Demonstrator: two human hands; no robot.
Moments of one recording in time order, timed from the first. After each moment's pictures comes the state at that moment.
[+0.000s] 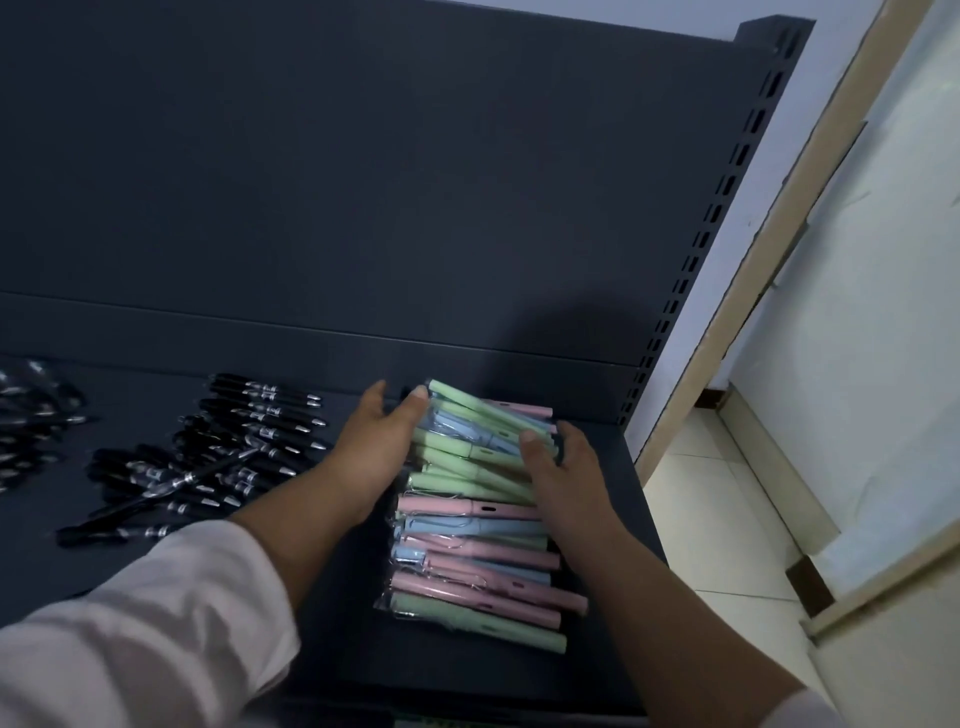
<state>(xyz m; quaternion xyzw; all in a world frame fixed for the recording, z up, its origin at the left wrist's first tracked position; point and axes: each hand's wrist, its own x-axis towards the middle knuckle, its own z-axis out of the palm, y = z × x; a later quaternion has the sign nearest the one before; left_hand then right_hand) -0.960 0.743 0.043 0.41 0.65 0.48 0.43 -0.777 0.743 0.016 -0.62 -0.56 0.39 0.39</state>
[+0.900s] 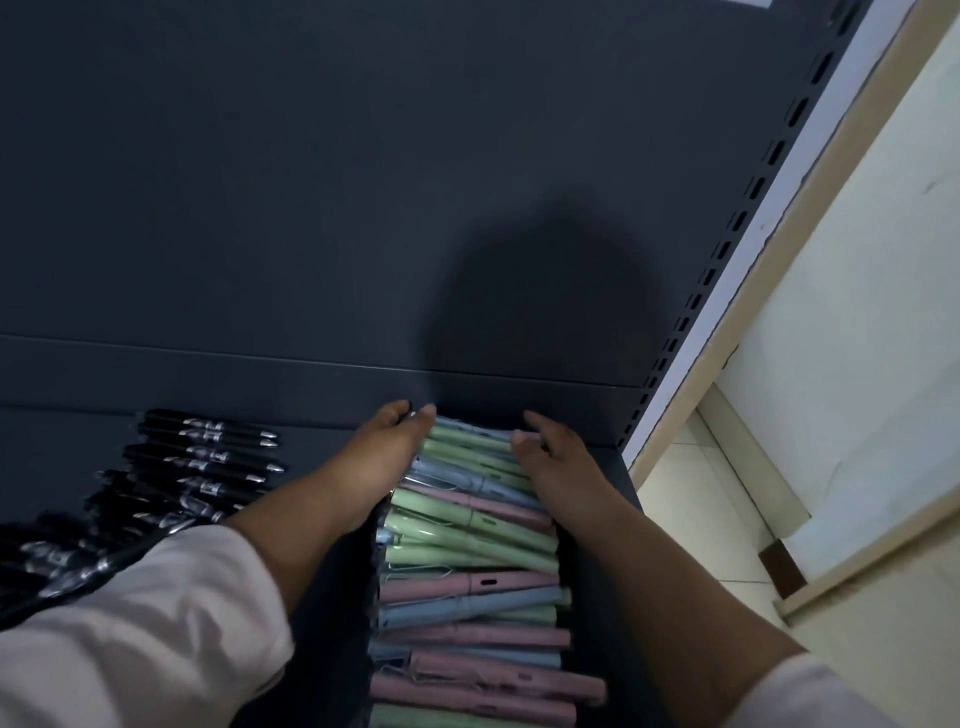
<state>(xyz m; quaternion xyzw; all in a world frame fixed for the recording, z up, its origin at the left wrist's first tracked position) -0.963 0.813 0.030 0.45 0.62 0.39 0.51 -0.772 0.816 0.023 -0.63 -0.61 0.39 0.27</state>
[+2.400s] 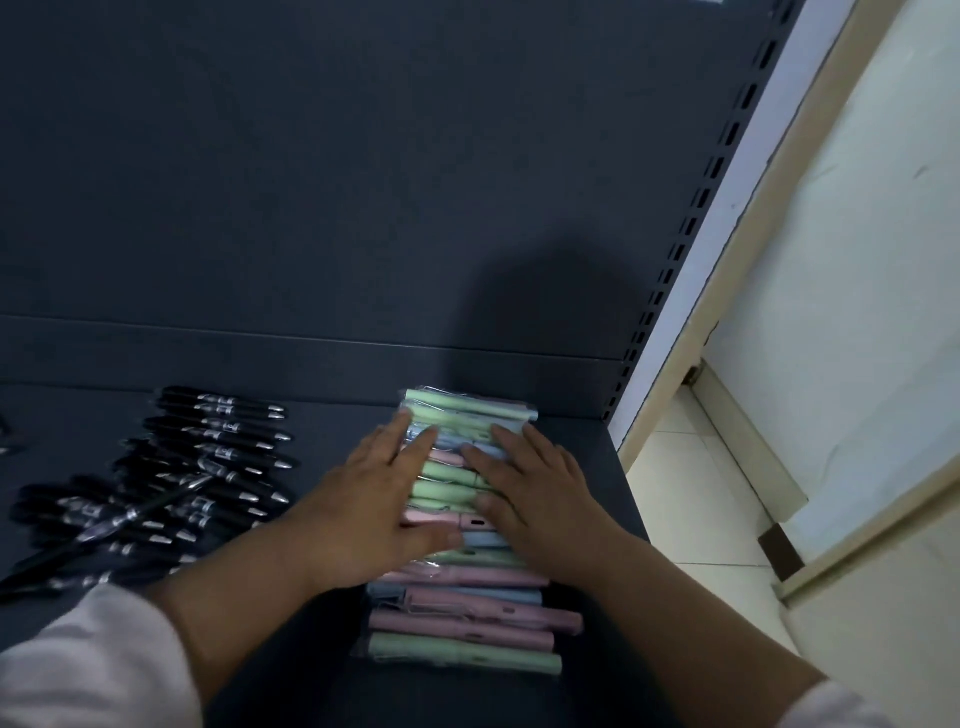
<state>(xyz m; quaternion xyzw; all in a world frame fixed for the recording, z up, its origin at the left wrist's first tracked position) -0.972 0.733 0.031 0.78 0.59 0.03 0.20 -0.764 0.753 0.014 -0.52 -0.85 0.11 0.03</state>
